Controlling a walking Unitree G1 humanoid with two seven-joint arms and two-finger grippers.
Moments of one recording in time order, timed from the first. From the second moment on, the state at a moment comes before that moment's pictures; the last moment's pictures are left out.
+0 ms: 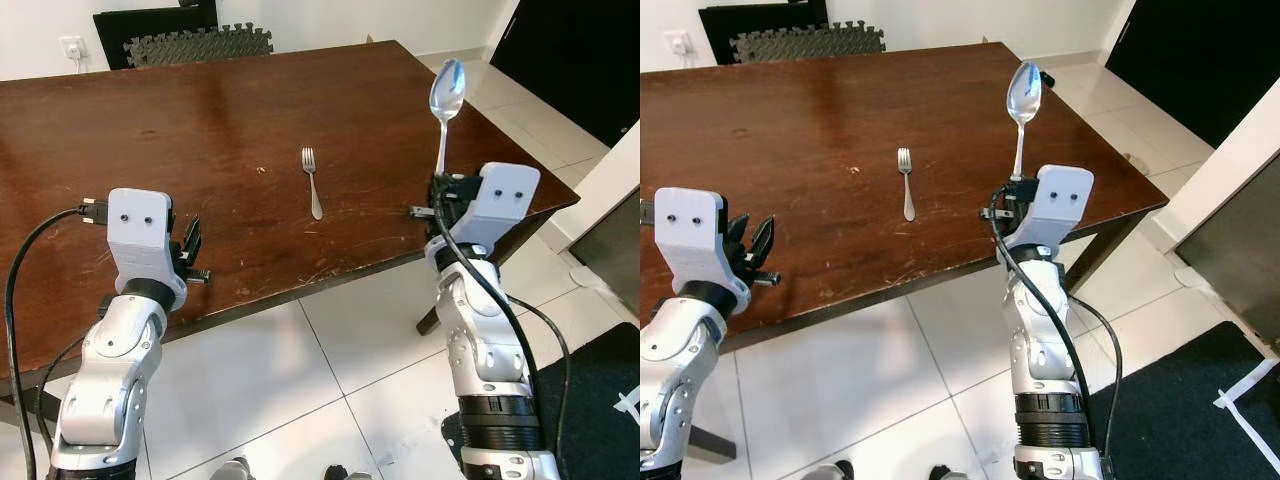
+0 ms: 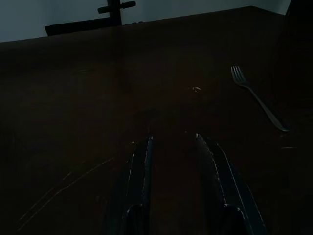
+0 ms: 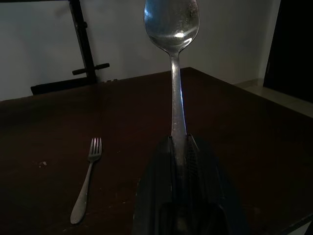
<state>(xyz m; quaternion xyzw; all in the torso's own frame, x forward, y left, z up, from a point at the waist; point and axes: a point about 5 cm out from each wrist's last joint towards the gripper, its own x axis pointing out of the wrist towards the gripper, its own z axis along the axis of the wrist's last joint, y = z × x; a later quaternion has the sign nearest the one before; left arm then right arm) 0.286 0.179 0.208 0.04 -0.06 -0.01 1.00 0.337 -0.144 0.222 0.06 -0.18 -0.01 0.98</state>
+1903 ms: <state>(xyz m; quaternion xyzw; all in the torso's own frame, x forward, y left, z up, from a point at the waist) 0.288 0.174 0.203 0.04 -0.07 -0.02 1.00 0.336 -0.144 0.218 0.06 -0.17 -0.01 0.98</state>
